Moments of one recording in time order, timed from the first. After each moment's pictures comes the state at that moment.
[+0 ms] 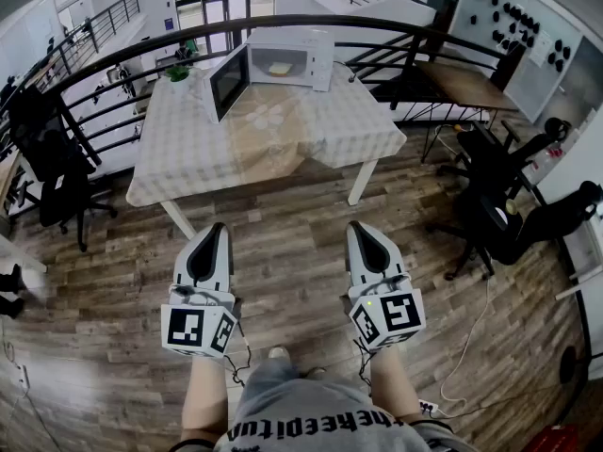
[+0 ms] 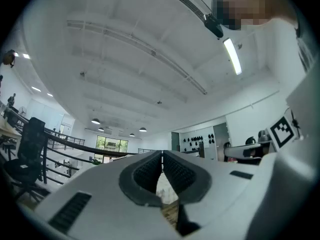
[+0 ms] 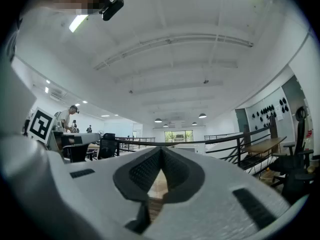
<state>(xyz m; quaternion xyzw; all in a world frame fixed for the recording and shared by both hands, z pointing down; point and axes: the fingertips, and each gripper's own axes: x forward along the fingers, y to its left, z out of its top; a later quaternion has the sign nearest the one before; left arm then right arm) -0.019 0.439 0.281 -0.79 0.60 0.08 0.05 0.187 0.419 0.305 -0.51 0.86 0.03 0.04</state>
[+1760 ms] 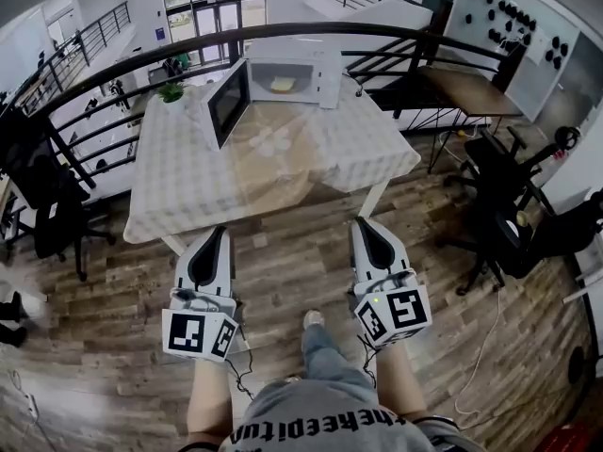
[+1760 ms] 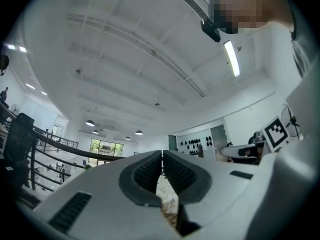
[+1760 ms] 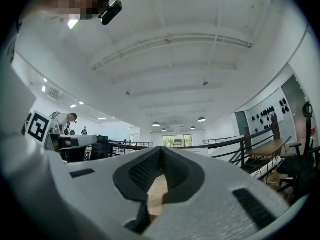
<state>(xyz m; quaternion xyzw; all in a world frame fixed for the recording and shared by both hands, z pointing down) -0.075 0.294 0.290 -0.81 0.58 0.10 0.07 0.133 0.271 0.310 -0.52 0.85 0.05 0.06</state>
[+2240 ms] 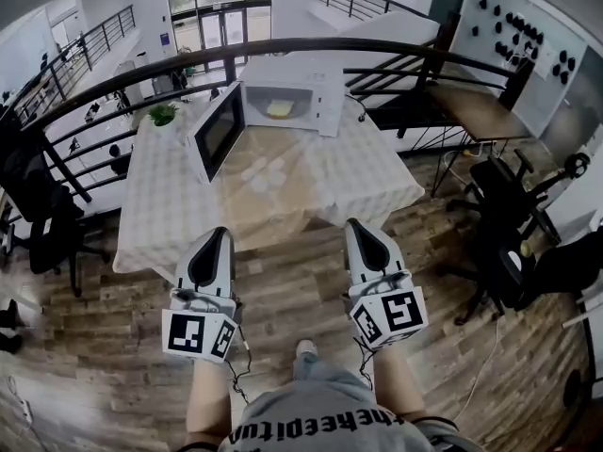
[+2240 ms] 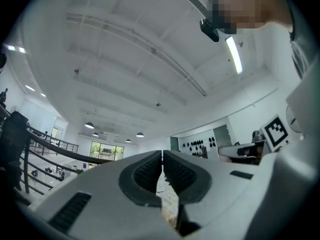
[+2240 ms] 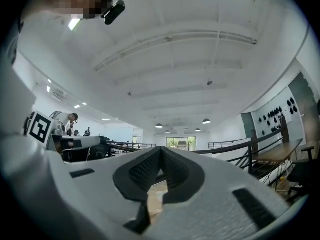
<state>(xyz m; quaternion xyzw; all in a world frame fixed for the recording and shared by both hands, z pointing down) -0.049 0.156 0.274 -0.80 0.58 0.11 0.08 0.146 0.128 0.290 -0.49 0.86 0.06 0.07</state>
